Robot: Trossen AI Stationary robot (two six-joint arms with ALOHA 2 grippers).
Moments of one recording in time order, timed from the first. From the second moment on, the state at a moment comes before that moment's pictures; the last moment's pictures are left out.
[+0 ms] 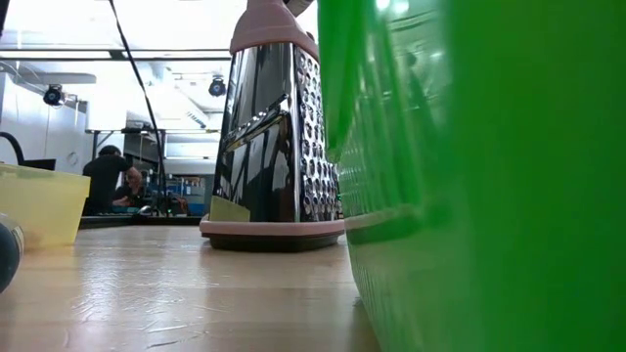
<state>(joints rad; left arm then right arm) -0.22 1.77 1.91 -1.06 -0.59 0.49 0.38 1.45 1.01 0.32 0.89 -0.57</state>
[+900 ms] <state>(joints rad) -0.22 1.77 1.91 -1.02 -0.55 0.50 0.37 1.46 1.01 0.39 0.82 -0.58</state>
